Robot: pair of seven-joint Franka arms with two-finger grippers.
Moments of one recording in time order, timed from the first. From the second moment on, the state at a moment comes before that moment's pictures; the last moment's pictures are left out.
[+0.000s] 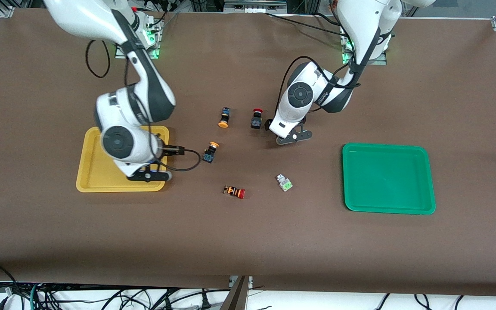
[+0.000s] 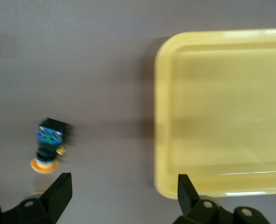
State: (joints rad) left arm -0.63 0.50 -0.07 -2.02 -0.17 2.44 -0.80; right arm 0.44 0.57 -0.04 -1.56 0.09 1.90 0.43
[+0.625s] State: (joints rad) left arm -0.63 0.53 -0.07 -2.02 -0.17 2.47 -0.80; right arm 0.49 0.73 0.08 -1.57 0.09 2.12 0.76
